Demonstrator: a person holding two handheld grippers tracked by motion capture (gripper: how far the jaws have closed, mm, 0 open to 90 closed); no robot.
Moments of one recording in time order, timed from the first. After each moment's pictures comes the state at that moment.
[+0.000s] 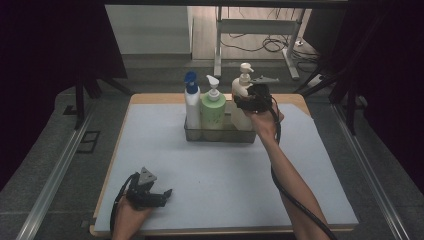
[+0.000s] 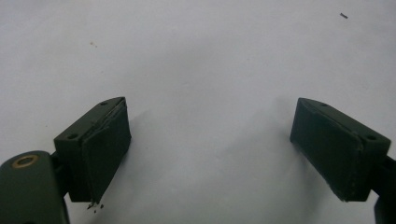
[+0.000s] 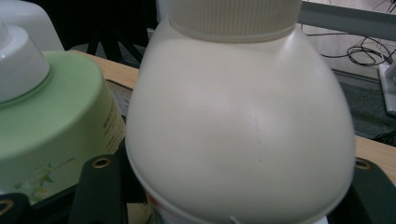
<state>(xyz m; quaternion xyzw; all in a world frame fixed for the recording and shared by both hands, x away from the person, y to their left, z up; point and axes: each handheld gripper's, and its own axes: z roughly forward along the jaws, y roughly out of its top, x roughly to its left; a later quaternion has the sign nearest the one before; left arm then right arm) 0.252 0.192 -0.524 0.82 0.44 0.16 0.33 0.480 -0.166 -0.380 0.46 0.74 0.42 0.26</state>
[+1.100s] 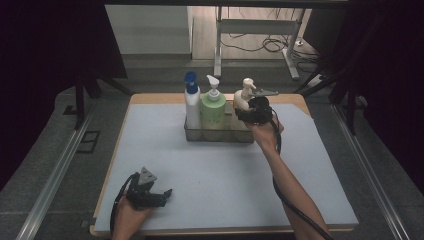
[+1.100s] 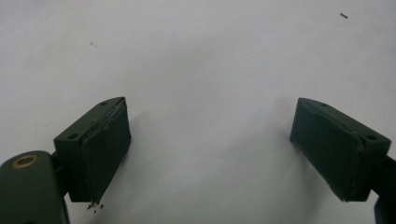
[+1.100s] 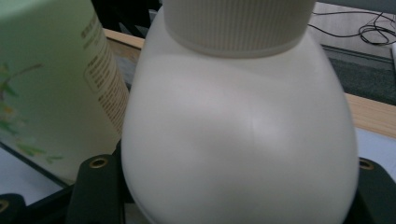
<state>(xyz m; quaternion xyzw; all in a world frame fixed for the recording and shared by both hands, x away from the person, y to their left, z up) 0.253 0.192 -0.524 0.82 0.44 0.16 0.33 0.467 -0.174 -0.418 0.47 0.75 0.40 0.24</state>
